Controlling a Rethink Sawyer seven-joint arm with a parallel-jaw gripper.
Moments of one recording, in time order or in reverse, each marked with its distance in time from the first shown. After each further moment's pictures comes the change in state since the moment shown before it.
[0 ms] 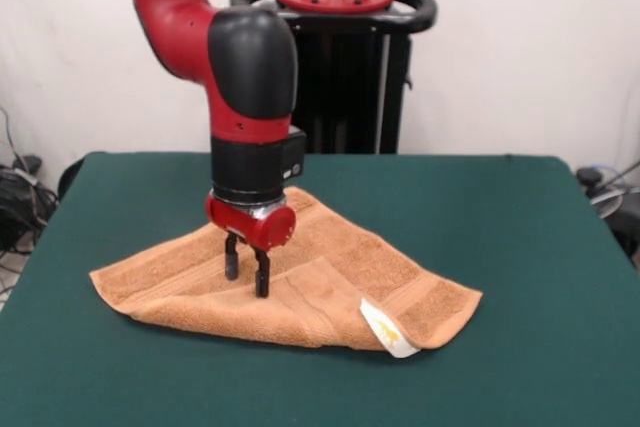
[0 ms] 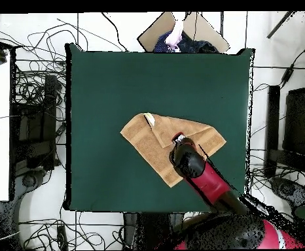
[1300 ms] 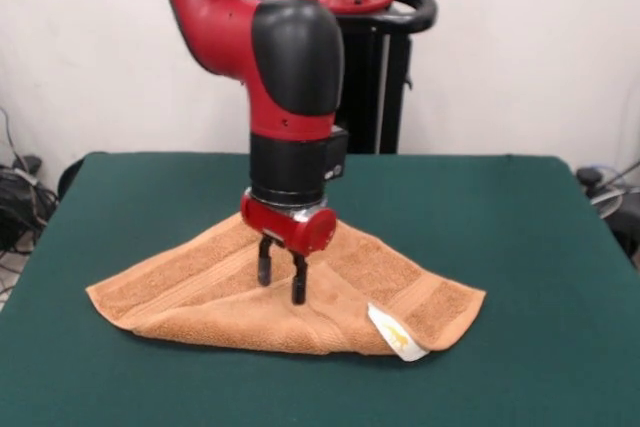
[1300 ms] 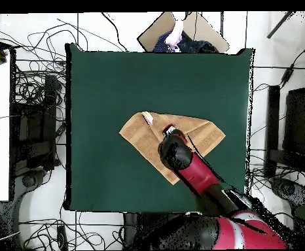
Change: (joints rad) arm 0.194 -0.061 -0.061 -0.020 0.148 0.062 0.020
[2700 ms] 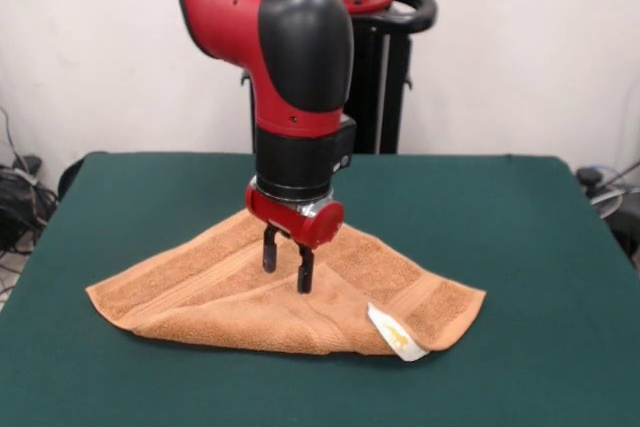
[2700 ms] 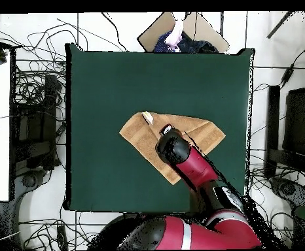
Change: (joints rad) arm 0.095 0.001 -0.120 -0.067 0.041 0.157 0.000
